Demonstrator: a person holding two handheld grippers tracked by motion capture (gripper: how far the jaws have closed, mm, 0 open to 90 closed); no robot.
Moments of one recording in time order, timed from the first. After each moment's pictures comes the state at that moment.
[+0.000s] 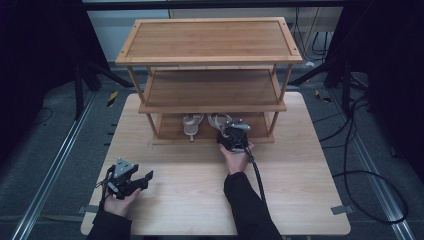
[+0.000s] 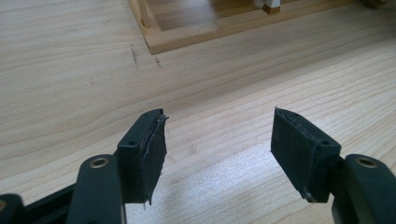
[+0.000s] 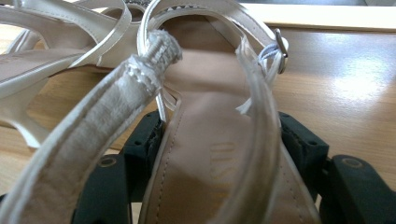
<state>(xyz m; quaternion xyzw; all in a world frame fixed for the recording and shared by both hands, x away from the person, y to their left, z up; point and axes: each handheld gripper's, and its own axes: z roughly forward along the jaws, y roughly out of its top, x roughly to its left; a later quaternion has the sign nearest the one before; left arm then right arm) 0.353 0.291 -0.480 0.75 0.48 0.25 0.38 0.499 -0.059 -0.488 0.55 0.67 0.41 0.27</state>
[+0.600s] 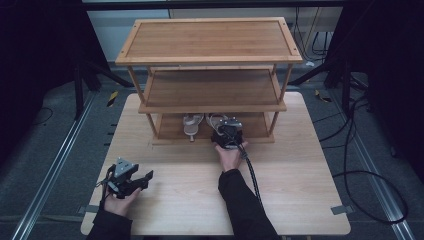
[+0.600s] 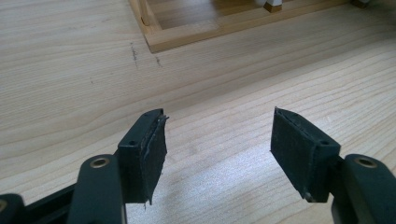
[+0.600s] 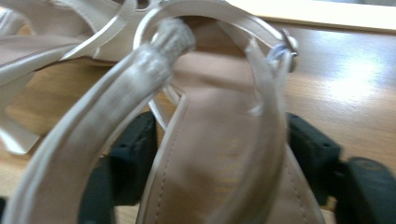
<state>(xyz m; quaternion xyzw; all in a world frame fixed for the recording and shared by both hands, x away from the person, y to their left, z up) 0.354 0.290 -0.481 0.75 0.48 0.25 0.38 0.513 -0.045 -0.494 0.54 0.69 0.39 0.28</state>
